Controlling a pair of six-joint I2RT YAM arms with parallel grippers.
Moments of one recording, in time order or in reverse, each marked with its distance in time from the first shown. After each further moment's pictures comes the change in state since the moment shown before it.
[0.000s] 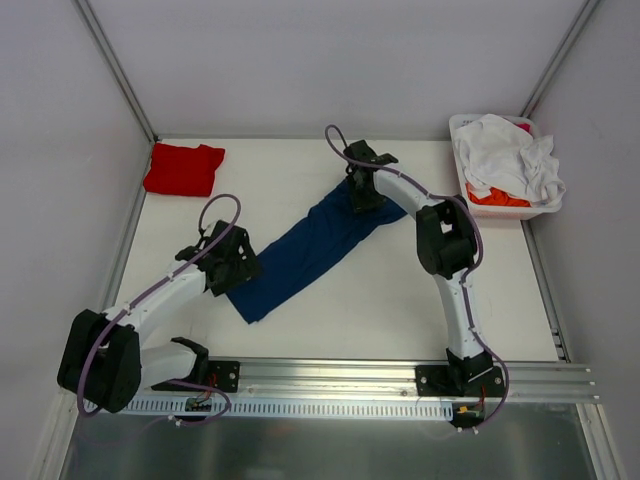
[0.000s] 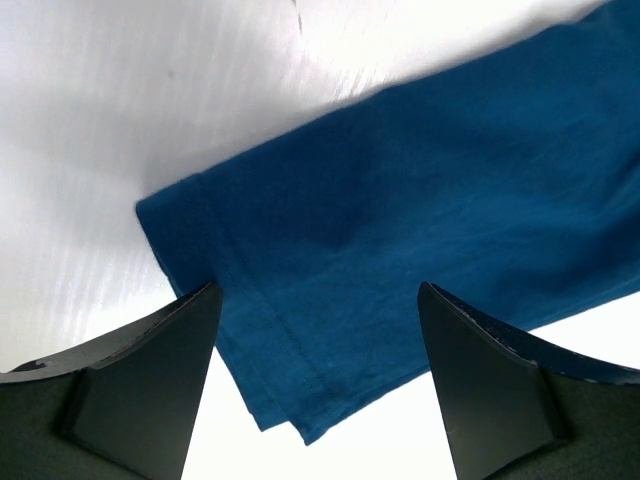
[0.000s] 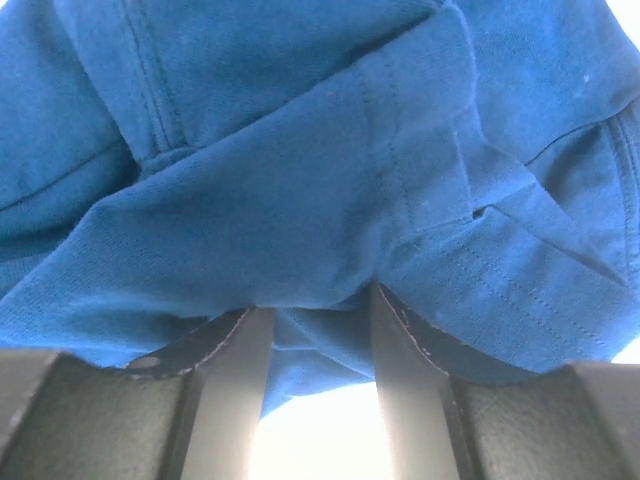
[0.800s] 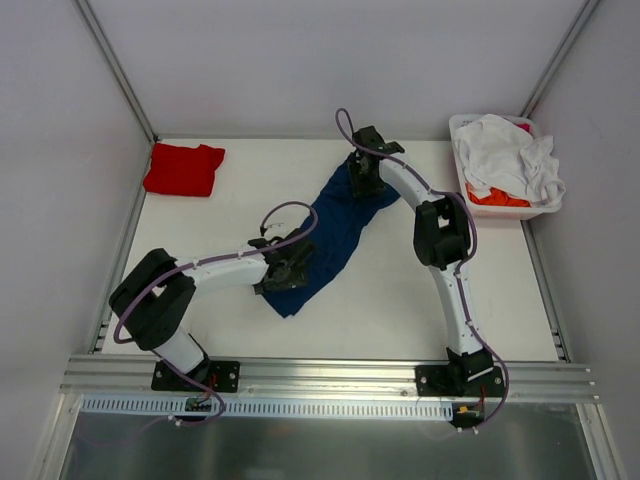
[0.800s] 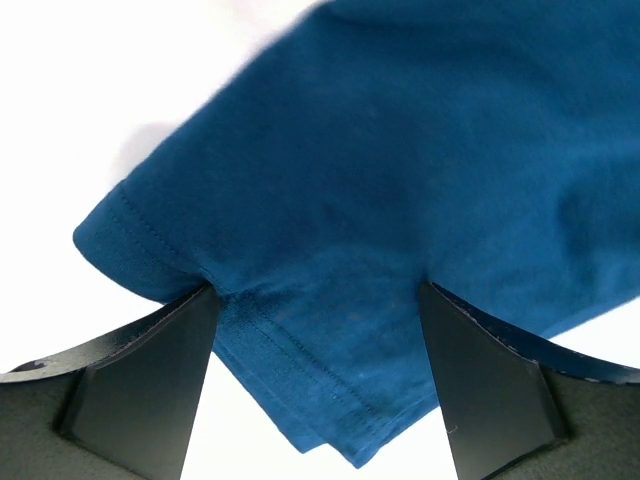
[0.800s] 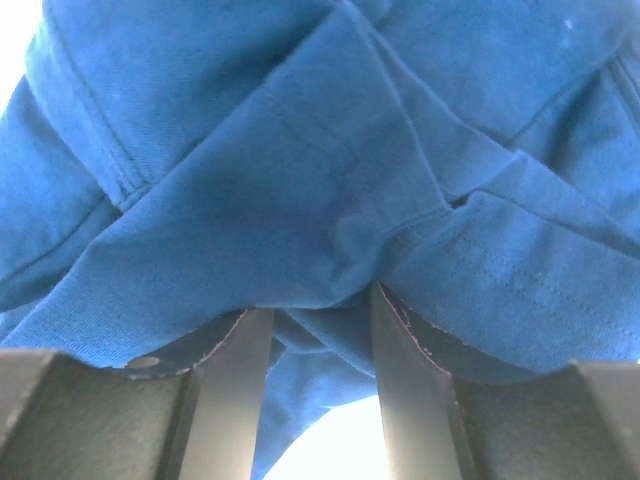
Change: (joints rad) left arm -0.394 0.426 0.219 -0.006 -0.183 -0.137; right arm -0.069 0.153 0.264 -0.040 -0.131 0.002
